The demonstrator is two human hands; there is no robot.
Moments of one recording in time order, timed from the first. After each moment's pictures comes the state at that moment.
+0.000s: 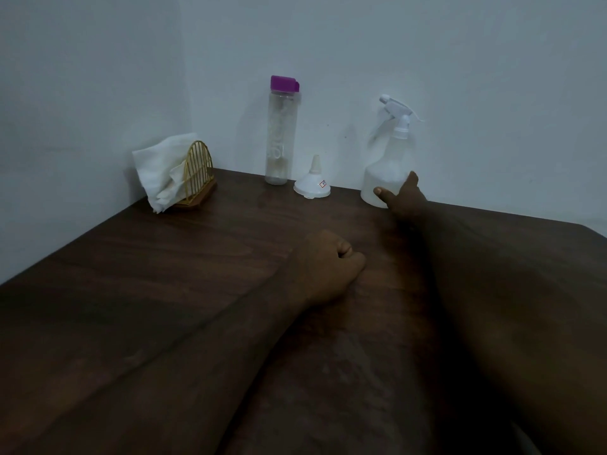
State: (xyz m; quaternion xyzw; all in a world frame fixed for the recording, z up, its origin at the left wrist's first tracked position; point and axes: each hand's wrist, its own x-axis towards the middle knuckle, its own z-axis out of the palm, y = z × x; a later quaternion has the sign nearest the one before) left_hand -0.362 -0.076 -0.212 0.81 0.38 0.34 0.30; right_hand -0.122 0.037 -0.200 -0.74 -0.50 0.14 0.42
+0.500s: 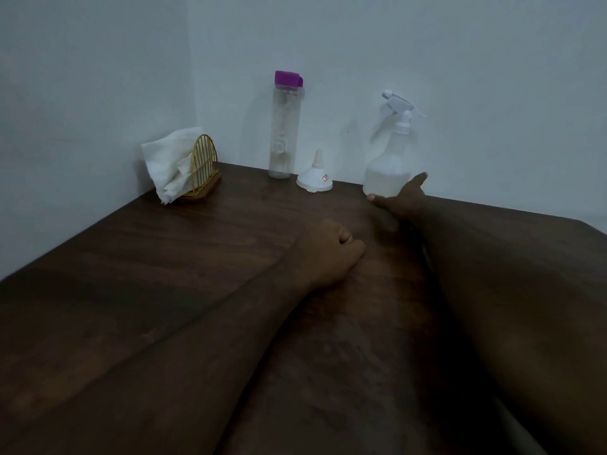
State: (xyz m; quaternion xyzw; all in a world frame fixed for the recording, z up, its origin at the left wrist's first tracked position) left_hand -0.363 -0.077 -0.213 0.80 0.39 0.35 0.30; right_hand -0.139 0.013 -0.197 -0.77 -0.47 0.16 0.39
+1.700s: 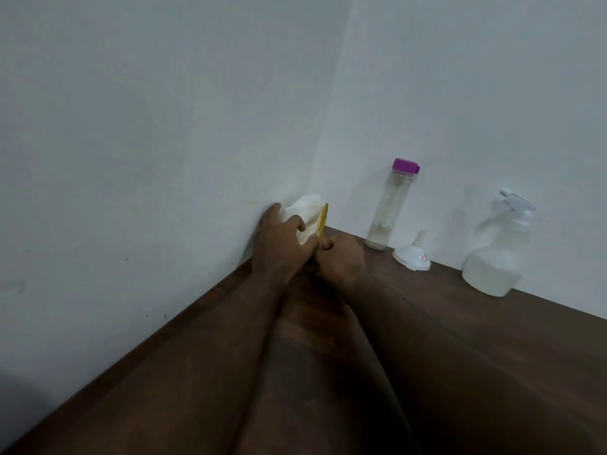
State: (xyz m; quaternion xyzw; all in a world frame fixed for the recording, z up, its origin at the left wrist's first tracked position) left_hand -0.563 0.046 -0.213 0.64 0.57 0.51 0.03; right_hand -0.445 0.035 -0.190 -0.65 -0.64 0.20 0.36
